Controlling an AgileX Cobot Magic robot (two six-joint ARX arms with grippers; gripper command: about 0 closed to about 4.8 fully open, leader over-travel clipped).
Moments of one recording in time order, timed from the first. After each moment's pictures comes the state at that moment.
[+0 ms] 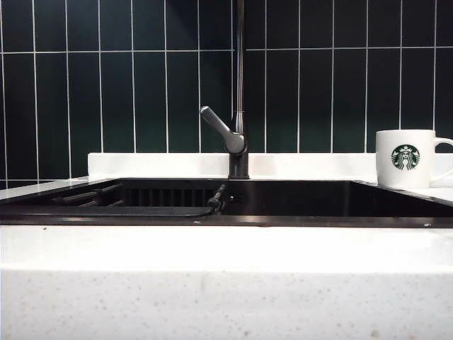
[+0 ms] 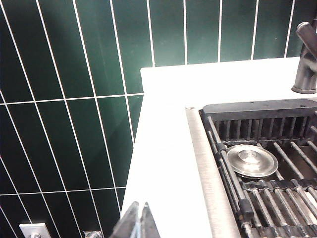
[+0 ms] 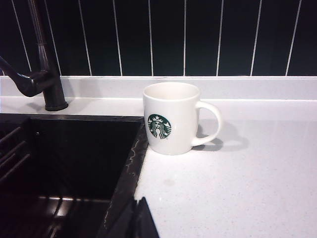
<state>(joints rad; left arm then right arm) -0.02 0.01 0.00 0.06 0.00 0.09 -0.03 0.00 0.01 0.07 -0.06 0.02</state>
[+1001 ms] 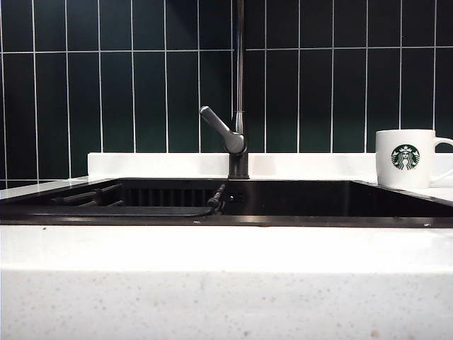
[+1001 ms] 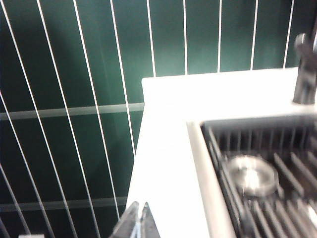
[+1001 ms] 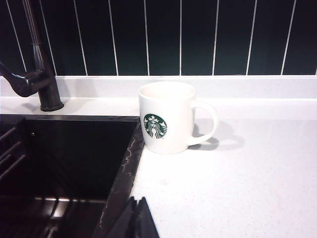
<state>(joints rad) -0.02 0.01 0.00 0.11 0.00 0.09 -0.03 0.00 0.01 0.07 -0.04 0.03</state>
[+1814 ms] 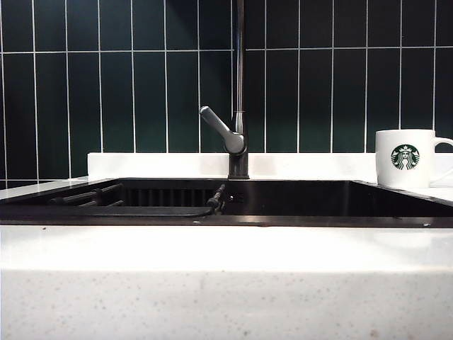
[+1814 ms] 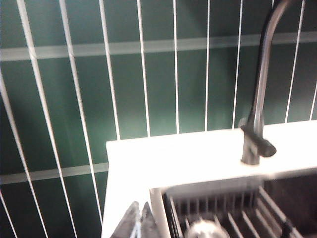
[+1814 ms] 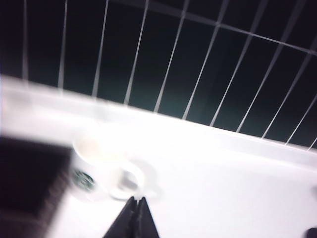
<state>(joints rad) -0.02 0.40 0.47 0.06 0.16 0.05 -0.03 0.46 0.54 -0.08 0.11 -0.31</state>
